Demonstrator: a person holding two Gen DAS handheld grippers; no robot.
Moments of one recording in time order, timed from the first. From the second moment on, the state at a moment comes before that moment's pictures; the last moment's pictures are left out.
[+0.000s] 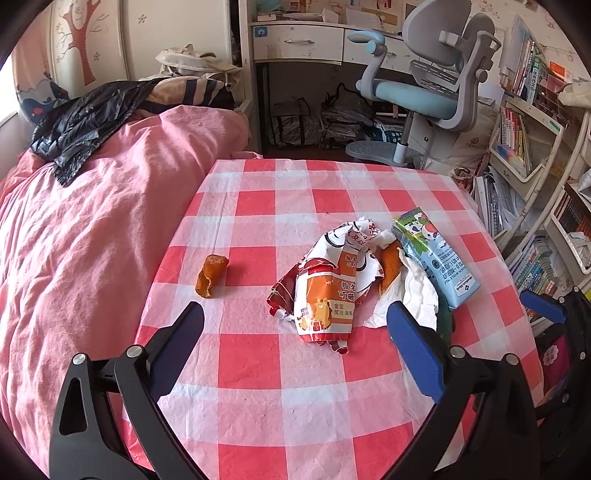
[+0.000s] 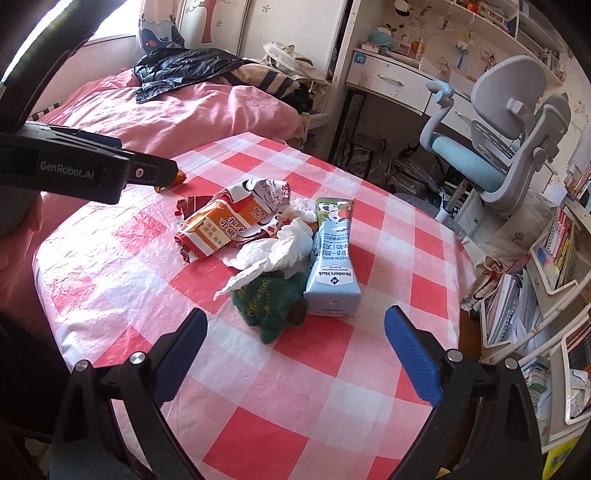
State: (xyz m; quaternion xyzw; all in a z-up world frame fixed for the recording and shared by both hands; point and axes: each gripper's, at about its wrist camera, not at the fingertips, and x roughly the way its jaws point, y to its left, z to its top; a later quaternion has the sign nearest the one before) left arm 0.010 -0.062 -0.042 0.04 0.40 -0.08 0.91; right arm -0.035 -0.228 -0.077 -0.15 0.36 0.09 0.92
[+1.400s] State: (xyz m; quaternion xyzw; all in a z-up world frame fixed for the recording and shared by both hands) left arm 0.139 0.005 -0.120 -0.01 0.52 -0.04 0.85; right arm 0.044 -0.225 -0.107 -0.02 0.41 0.17 0.90
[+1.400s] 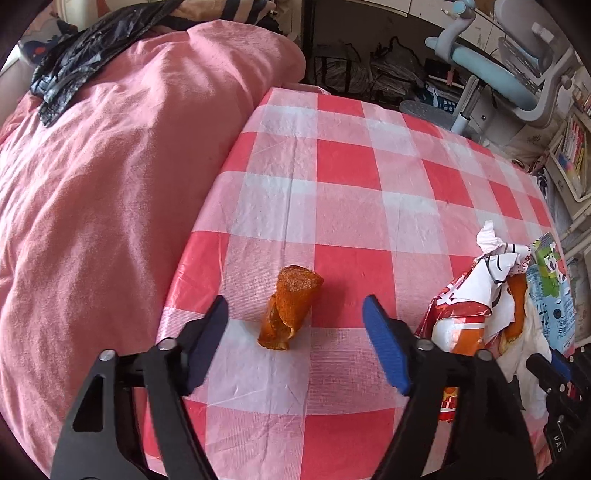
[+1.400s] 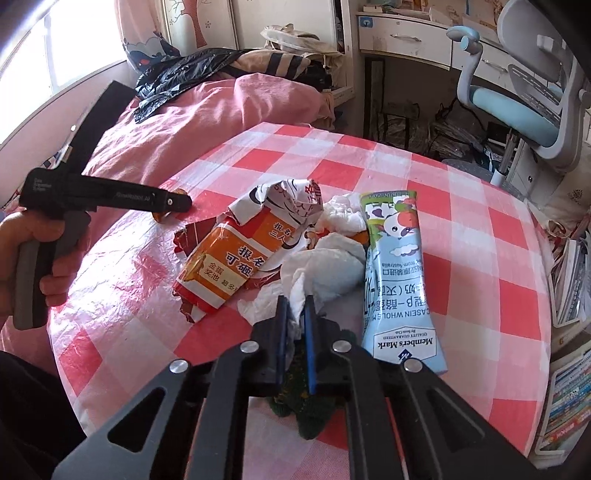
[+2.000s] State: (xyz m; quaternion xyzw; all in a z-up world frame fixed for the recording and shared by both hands) left arm 0.093 -0.003 -0.055 -0.08 0.46 -0.15 0.87; right arm -0.006 -0.225 -0.061 -0.03 0.33 0.24 0.91
